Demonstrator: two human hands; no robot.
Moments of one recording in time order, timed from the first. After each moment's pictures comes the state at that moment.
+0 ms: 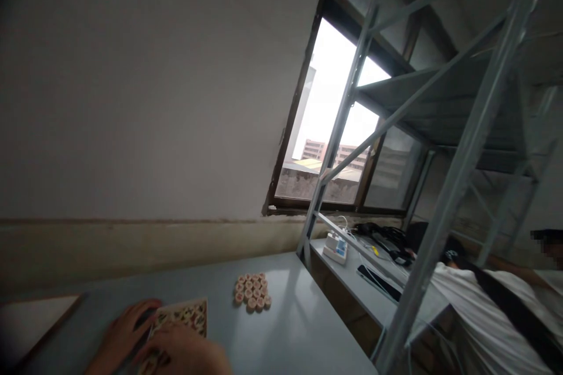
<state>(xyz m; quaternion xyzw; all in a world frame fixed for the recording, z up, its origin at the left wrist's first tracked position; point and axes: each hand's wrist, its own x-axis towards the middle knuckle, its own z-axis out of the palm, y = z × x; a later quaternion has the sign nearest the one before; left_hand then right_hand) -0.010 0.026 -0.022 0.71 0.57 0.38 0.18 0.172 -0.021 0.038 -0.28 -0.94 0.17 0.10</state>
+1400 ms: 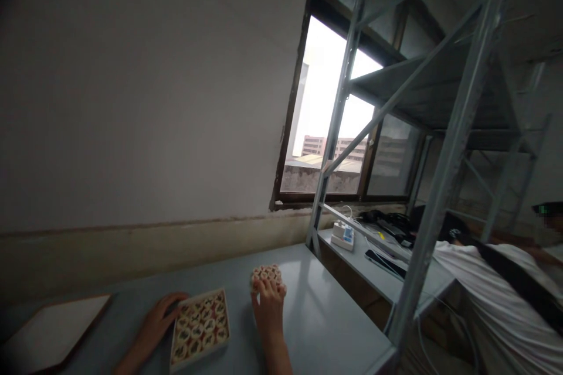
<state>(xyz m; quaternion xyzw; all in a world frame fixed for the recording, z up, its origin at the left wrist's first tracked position) -0.012 0.027 -0.013 0.72 0.53 0.39 0.22 0.268 -0.035 0.030 -0.65 -0.66 -0.16 0.35</state>
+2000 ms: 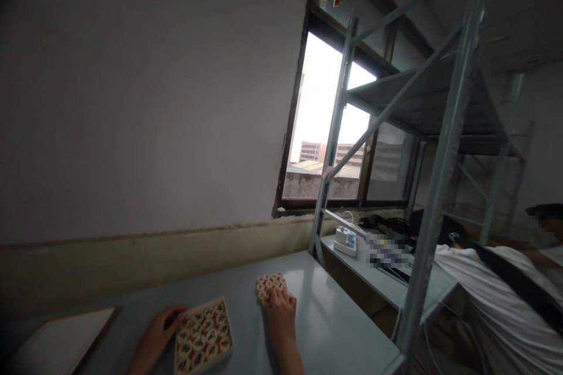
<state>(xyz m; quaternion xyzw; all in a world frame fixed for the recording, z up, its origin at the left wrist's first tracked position) -0.022 0.035 -0.021 0.68 0.53 0.44 0.26 0.280 -0.033 0.022 -0.69 -0.63 -0.19 0.29</state>
